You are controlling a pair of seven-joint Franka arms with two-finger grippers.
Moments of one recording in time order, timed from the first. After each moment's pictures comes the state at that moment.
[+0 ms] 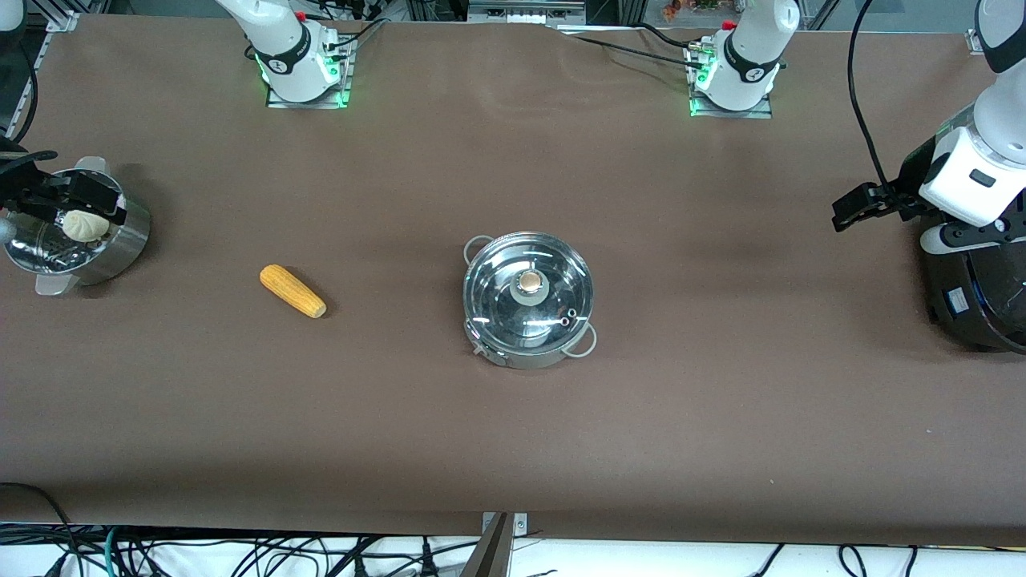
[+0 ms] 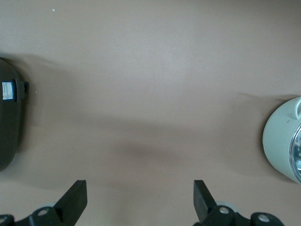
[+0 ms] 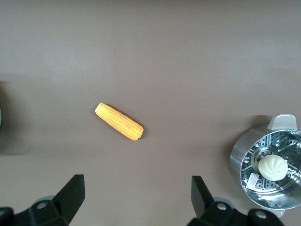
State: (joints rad) left arm 0.10 0.05 -0.18 -1.61 0.02 1.60 -0.26; right arm -0.07 0.08 0.02 -1.55 0.01 1.61 -0.04
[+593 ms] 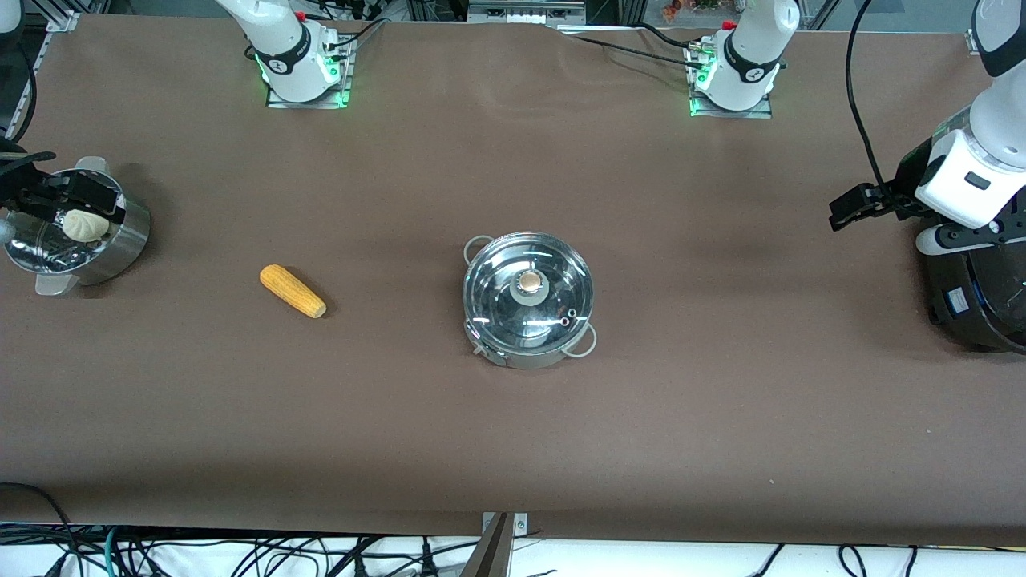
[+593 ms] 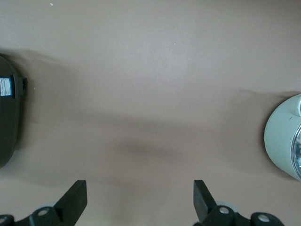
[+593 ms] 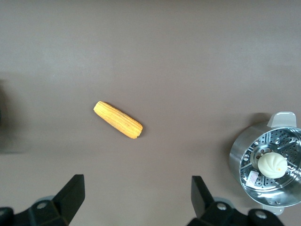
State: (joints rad) left arm 0.10 0.05 -0.18 -1.62 0.01 1.59 -0.26; right arm -0.07 0.09 0.01 -1.55 0.01 1.60 -0.04
